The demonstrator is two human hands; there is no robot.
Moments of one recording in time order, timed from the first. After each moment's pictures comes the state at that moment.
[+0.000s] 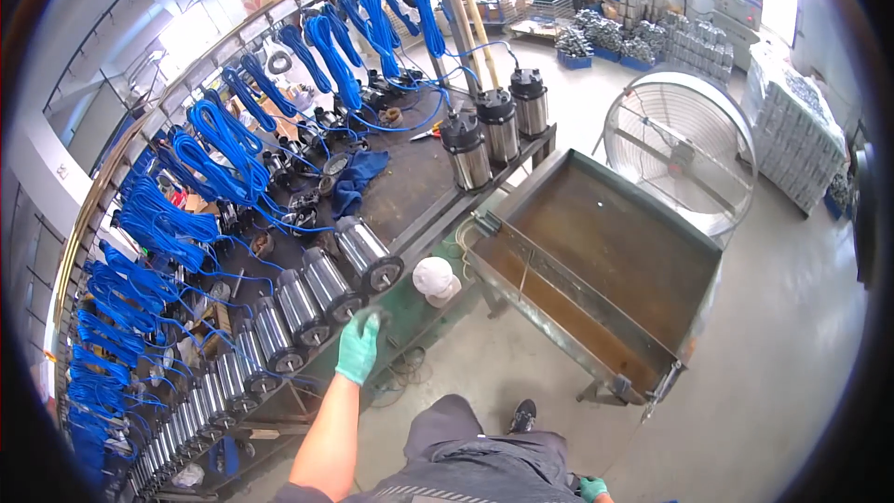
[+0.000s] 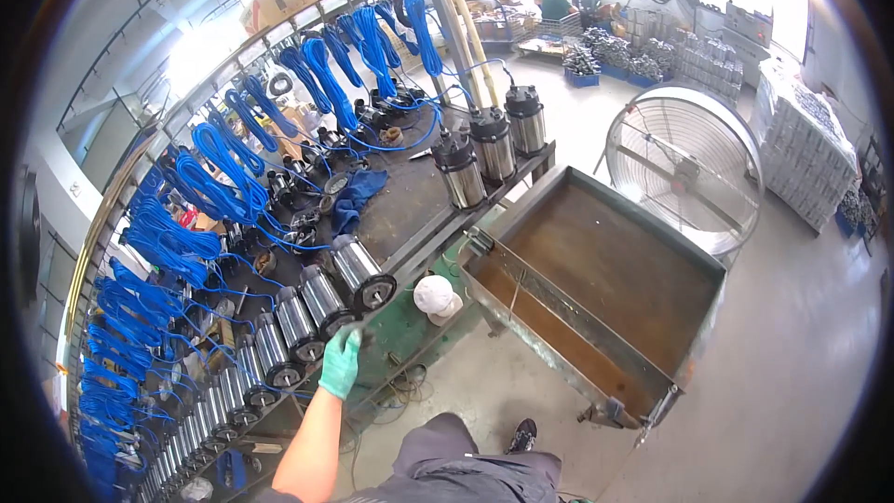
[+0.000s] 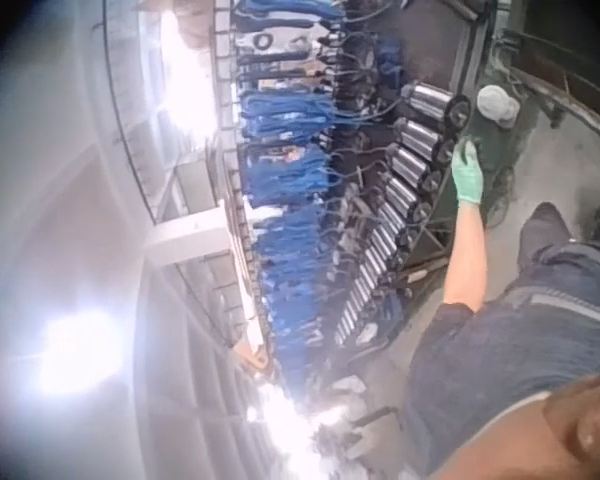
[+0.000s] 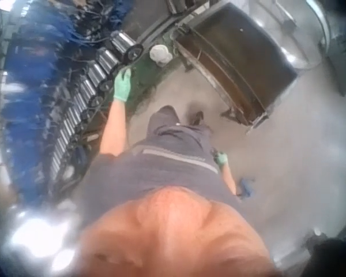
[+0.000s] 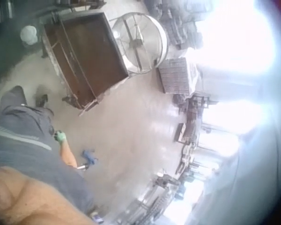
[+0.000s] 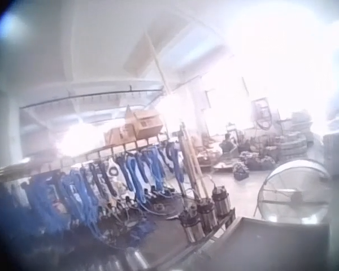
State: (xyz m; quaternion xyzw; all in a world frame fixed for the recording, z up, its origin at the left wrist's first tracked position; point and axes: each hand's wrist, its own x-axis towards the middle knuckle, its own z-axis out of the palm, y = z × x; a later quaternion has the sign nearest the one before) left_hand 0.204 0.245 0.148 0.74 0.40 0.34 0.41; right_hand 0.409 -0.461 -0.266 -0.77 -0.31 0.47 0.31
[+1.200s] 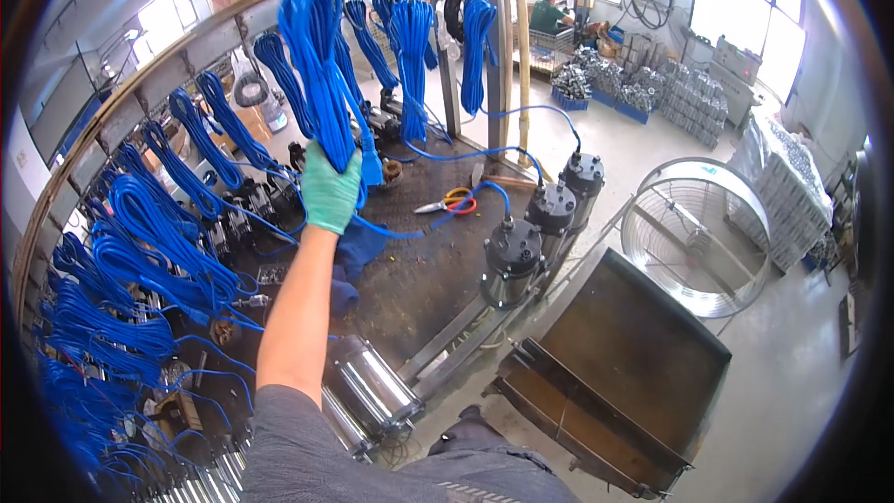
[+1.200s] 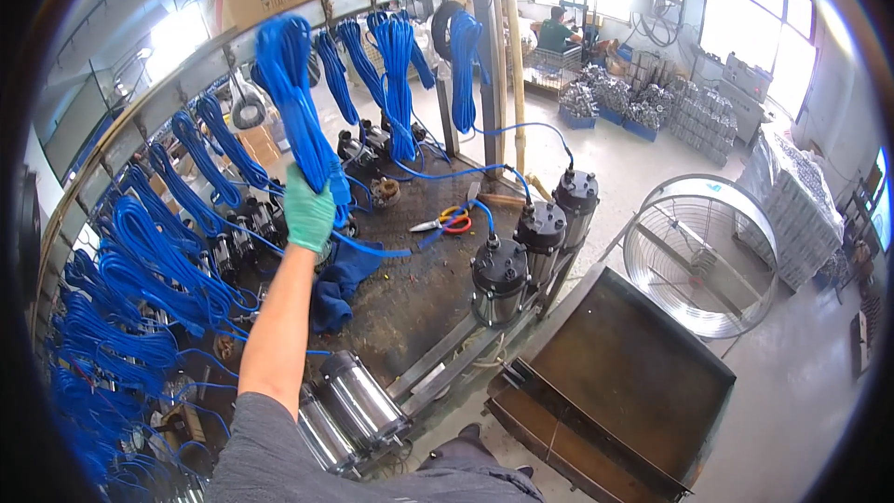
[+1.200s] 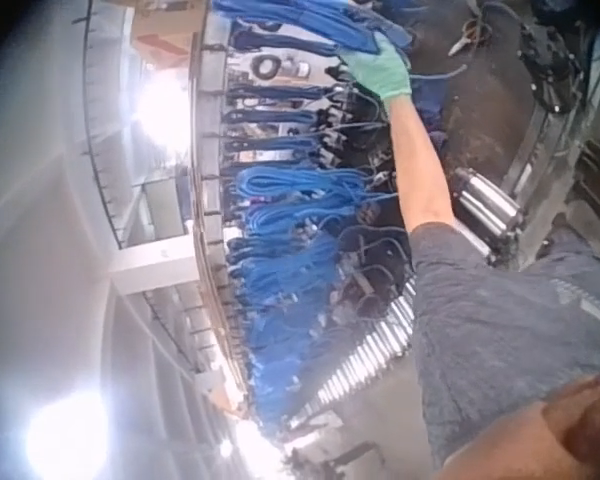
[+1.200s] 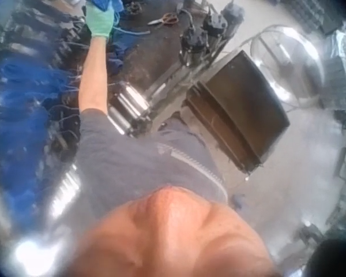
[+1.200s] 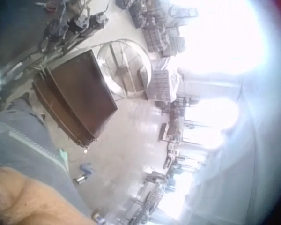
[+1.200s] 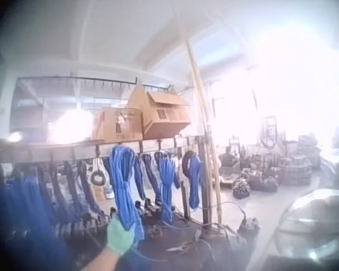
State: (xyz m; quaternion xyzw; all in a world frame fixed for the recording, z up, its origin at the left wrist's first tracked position) left_hand 0.410 0.757 0.354 0.76 0.35 0.55 0.02; right_hand 0.531 -0.047 -0.049 -0.87 -0.02 0.39 0.29
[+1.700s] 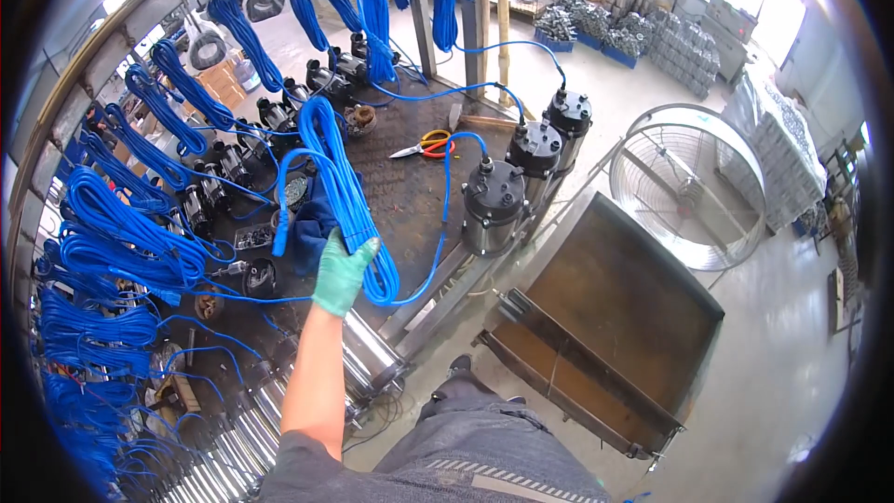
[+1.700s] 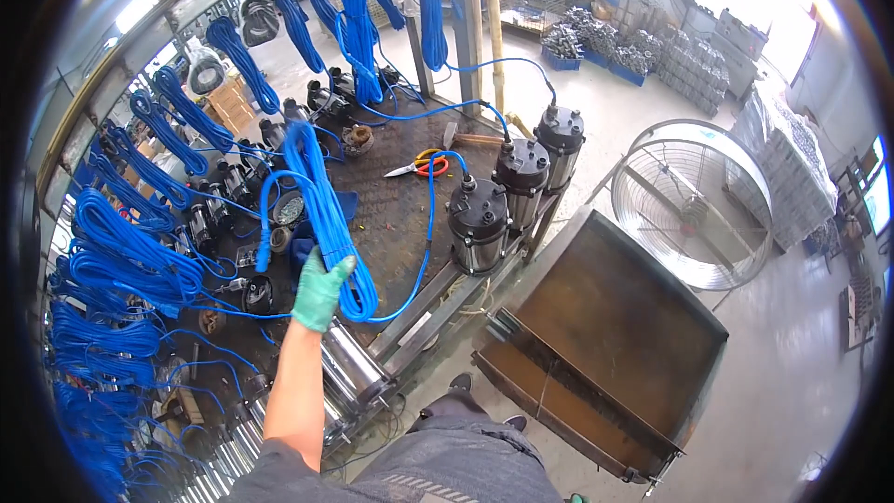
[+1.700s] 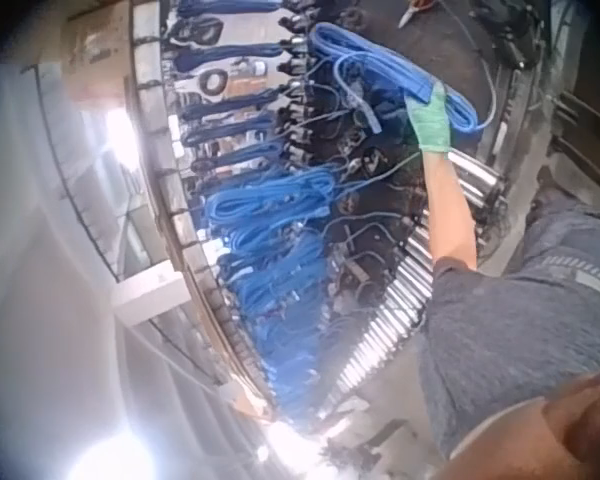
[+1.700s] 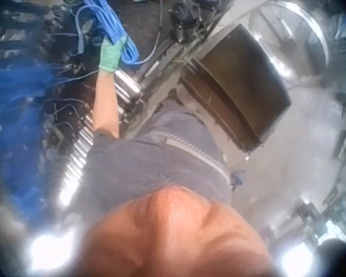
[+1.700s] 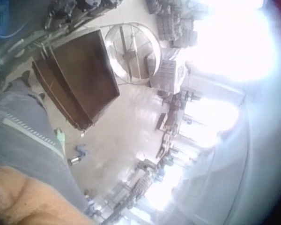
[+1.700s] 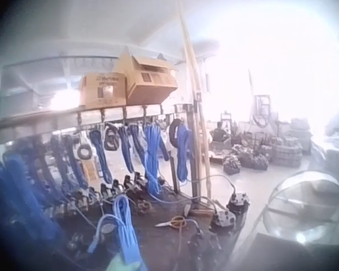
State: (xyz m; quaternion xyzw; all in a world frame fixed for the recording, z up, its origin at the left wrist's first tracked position) left_hand 0.362 0.622 0.206 0.64 0.37 0.36 0.56; right_hand 0.478 -0.159 -0.044 -0.88 0.06 0.39 0.27
